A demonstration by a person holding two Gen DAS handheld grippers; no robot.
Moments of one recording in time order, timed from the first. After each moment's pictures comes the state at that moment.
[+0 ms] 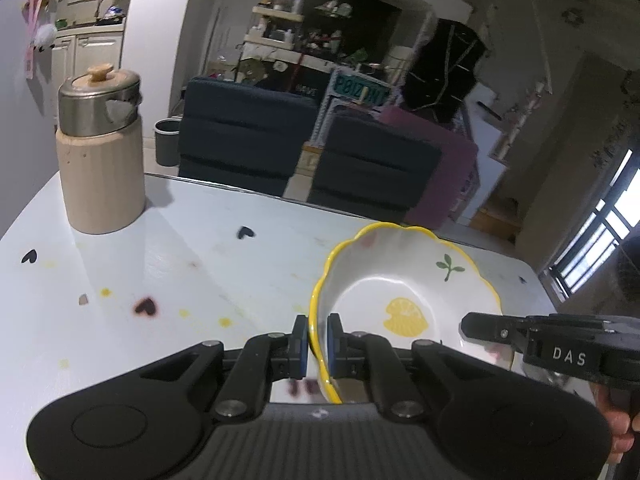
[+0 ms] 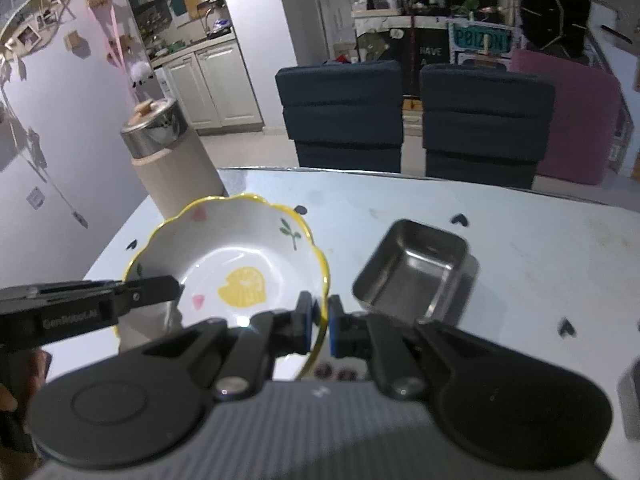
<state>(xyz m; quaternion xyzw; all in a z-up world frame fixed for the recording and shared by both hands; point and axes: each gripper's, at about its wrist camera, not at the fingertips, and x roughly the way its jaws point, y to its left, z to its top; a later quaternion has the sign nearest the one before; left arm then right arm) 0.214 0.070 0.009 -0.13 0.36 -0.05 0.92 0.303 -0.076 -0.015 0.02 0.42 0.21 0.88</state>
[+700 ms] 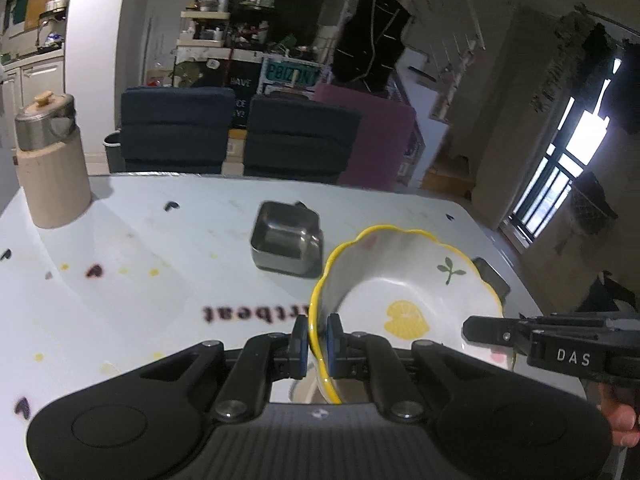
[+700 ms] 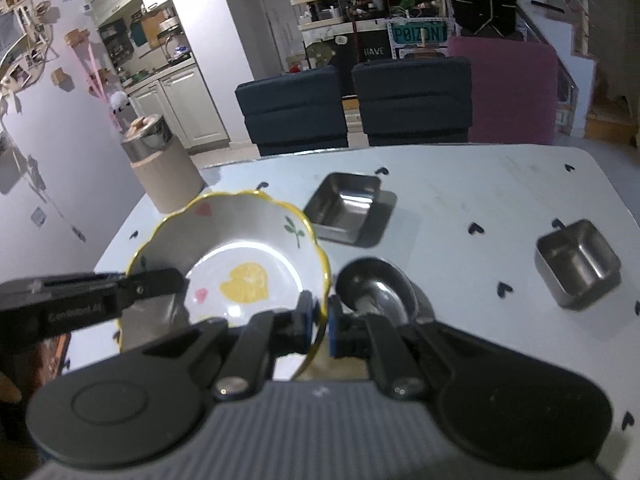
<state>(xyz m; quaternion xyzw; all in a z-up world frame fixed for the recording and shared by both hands) 0.111 -0.019 0.029 -0.08 0.37 -0.13 0.92 0.160 -0.167 0.003 0.07 0.42 0.14 0.89</state>
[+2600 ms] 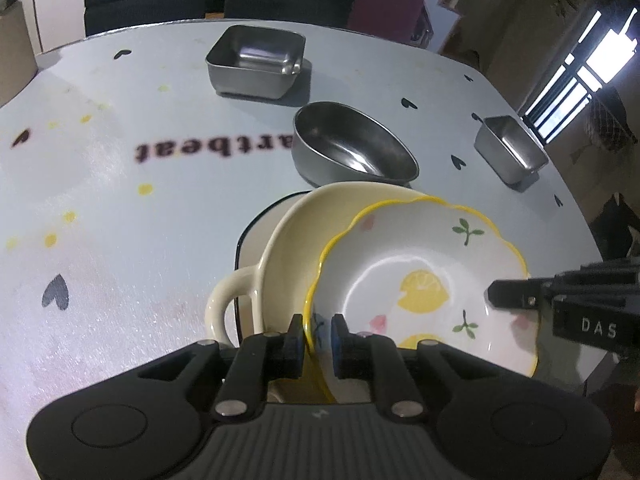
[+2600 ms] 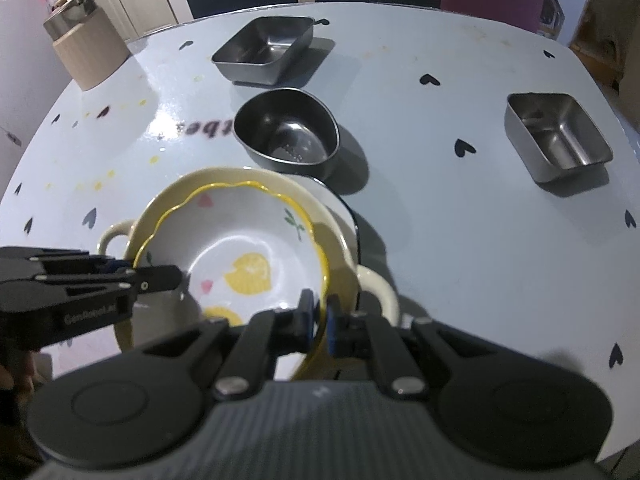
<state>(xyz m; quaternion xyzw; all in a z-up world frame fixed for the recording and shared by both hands) 0.134 -0.074 -0.111 -0.05 0.52 -0.14 0.84 0.165 -0.184 -0.108 0.01 0.57 0.09 0.82</state>
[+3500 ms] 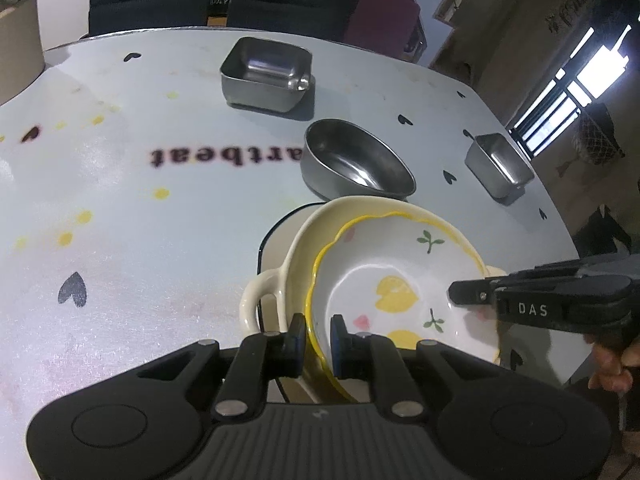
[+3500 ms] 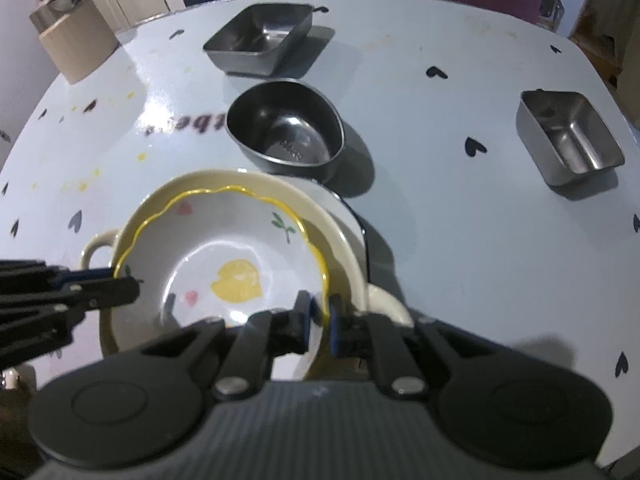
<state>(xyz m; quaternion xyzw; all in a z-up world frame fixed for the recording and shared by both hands) 0.128 -0.049 -0.095 -0.09 0.52 -0.15 0.84 0.185 -0.173 -0.124 0.00 0.58 0.08 0.81</state>
